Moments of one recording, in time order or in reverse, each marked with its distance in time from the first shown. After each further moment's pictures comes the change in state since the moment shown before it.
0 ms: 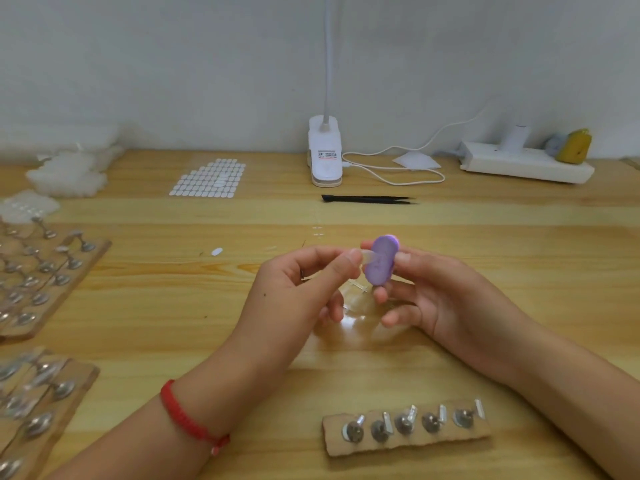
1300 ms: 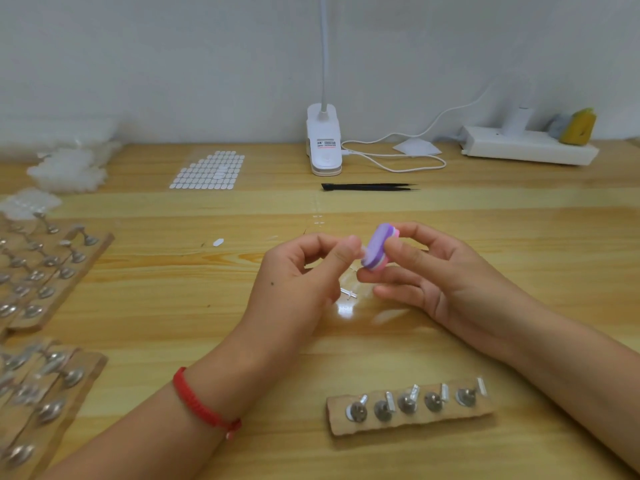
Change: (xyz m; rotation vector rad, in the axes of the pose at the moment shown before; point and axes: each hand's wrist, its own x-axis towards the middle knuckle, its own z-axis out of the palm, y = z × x) left_hand 0.000 -0.002 0.003 0.067 0.045 0.054; right_hand -0.003 -0.001 0.008 -0.027 0.100 -0.035
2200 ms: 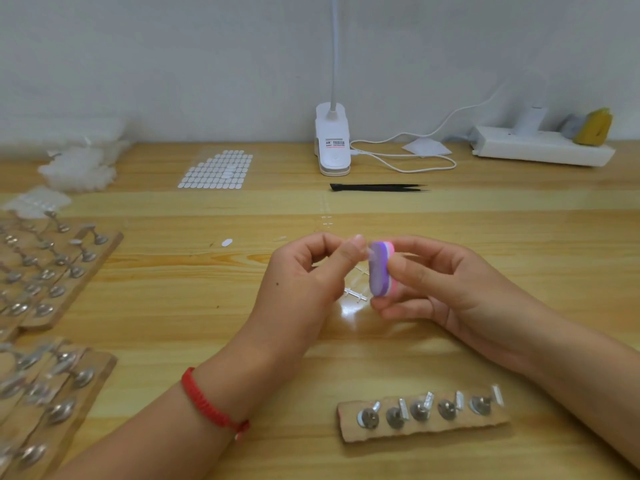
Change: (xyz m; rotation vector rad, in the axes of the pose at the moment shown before) left_hand 0.001 0.001 -0.003 -0.013 -0.005 -0.025; right_hand -0.001 0.002 0.004 -0.075 -0.014 0.036
